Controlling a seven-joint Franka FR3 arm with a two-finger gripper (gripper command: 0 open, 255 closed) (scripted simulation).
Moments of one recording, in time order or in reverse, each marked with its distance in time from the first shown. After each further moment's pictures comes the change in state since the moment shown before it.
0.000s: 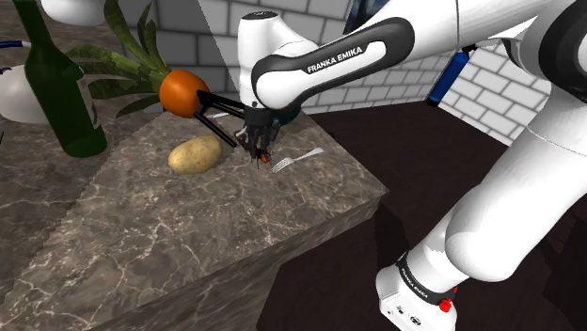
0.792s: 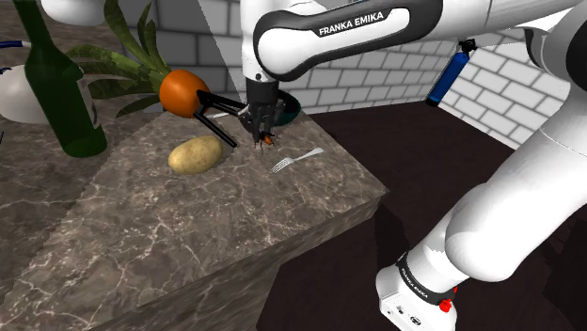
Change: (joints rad) arm -0.002 -0.072 0.003 0.080 0.038 -0.146 -0.038
